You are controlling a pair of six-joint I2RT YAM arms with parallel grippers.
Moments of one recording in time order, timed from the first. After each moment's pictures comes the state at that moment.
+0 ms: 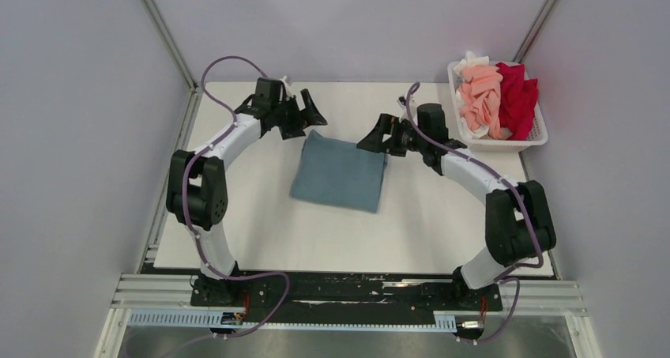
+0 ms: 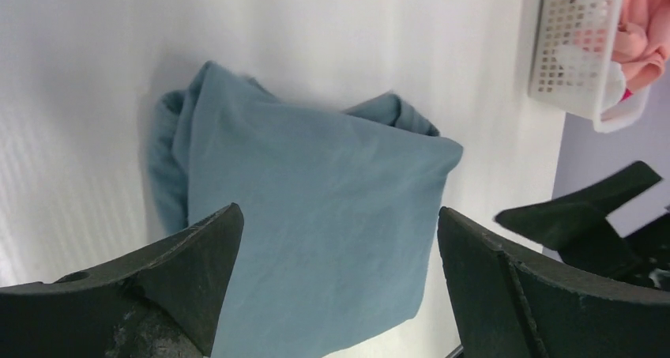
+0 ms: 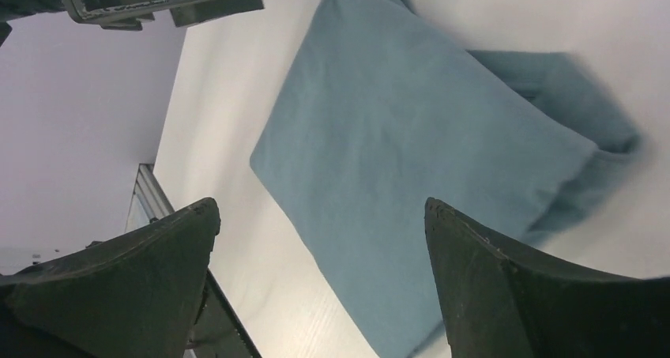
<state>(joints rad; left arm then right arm) -0.27 1.84 1.42 -0.33 0.38 -0.62 0.28 1.55 1.01 0.02 -0.59 0.52</state>
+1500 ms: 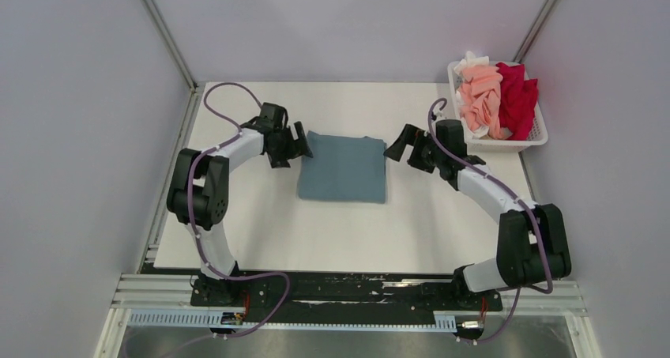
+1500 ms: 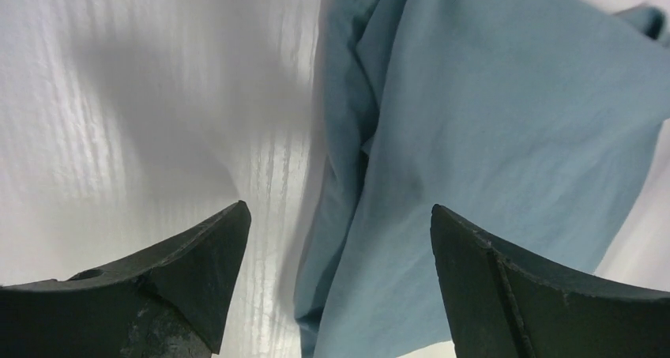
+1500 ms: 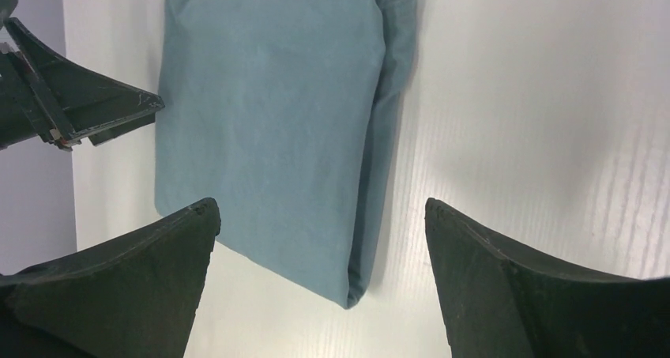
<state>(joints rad) -0.28 1.85 1.26 -0.40 0.18 -0.60 0.21 1.44 0.87 -0.05 -0.34 0.56</state>
